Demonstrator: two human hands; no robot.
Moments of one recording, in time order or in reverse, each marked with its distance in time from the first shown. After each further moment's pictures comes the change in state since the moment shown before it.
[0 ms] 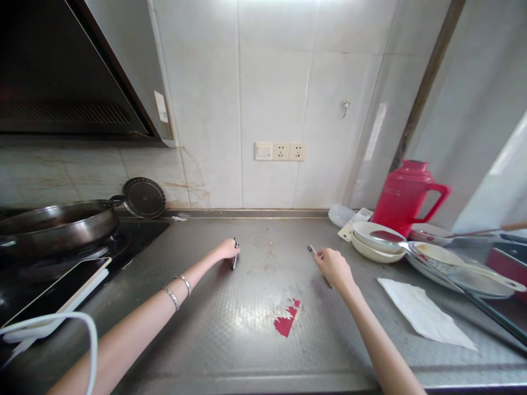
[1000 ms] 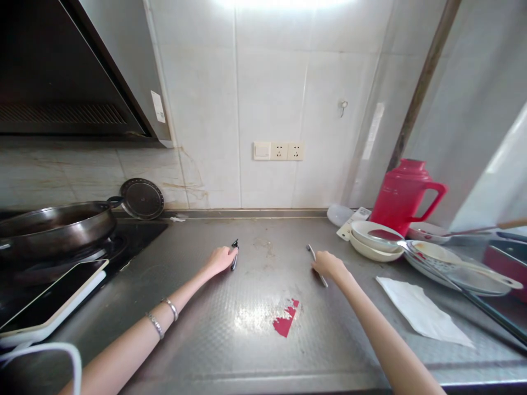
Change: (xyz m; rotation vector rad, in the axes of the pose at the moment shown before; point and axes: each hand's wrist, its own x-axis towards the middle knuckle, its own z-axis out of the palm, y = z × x) left_hand -0.032 -0.007 0.022 0.013 0.212 -0.115; right_hand 0.030 0.006 0.018 -0.330 -0.393 -0.064
